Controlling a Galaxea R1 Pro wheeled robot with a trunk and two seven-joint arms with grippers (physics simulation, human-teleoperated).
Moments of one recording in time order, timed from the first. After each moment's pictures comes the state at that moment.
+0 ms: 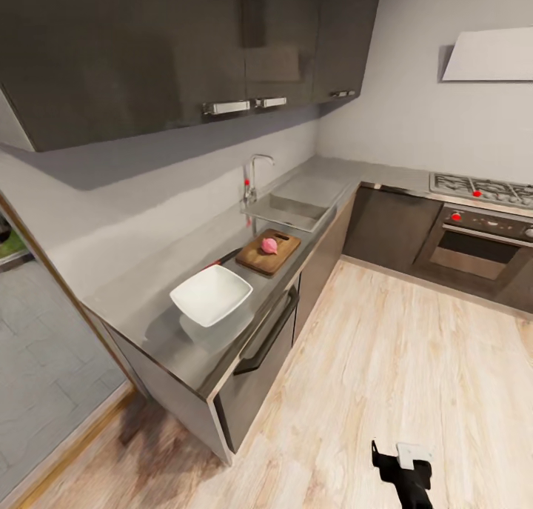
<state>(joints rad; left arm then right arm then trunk) 0.23 0.10 -0.14 -1.00 0.19 -0.42 0.08 -0.35 0.00 -0.47 -0.40 0.38 -0.40 -0.07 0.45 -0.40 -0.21</state>
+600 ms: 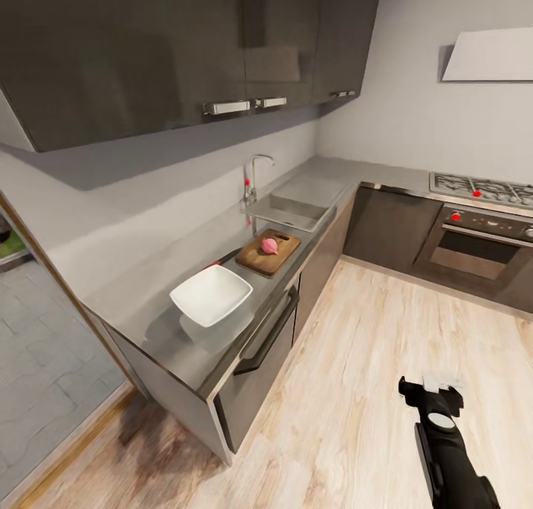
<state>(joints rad) 0.23 0.10 -0.14 -0.99 0.19 -0.42 0.08 -0.36 0.05 -0.45 -1.11 0.37 0.24 -0.11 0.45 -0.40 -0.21</state>
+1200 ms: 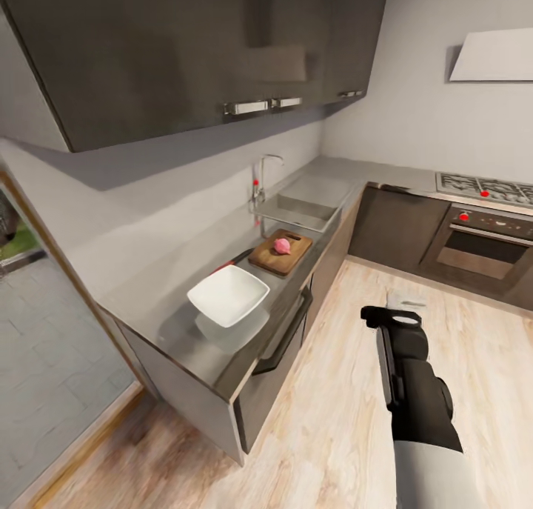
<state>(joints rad) 0.23 0.10 -0.14 -0.97 0.19 -0.42 0.08 -0.59 0.17 -0.21 -1.48 0.29 0.84 -0.17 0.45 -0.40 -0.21</state>
